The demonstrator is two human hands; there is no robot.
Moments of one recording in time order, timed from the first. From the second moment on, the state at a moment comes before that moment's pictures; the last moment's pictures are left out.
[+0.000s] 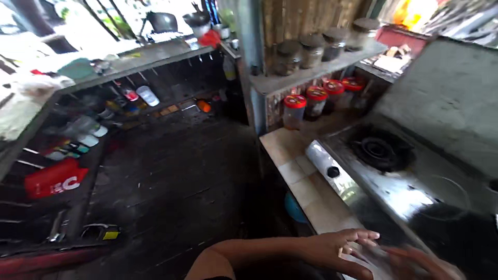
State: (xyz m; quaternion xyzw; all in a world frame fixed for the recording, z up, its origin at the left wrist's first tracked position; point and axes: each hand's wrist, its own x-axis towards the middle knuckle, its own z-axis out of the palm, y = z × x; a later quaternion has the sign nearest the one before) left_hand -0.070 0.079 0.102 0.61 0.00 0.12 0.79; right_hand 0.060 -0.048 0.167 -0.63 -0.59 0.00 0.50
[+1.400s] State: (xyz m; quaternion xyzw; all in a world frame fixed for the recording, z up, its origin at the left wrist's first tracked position) left_hand -0.683 0.841 0.032 0.56 0.62 0.52 0.19; right_hand -0.525 0.948 0.044 -0.16 -0.85 0.43 0.27
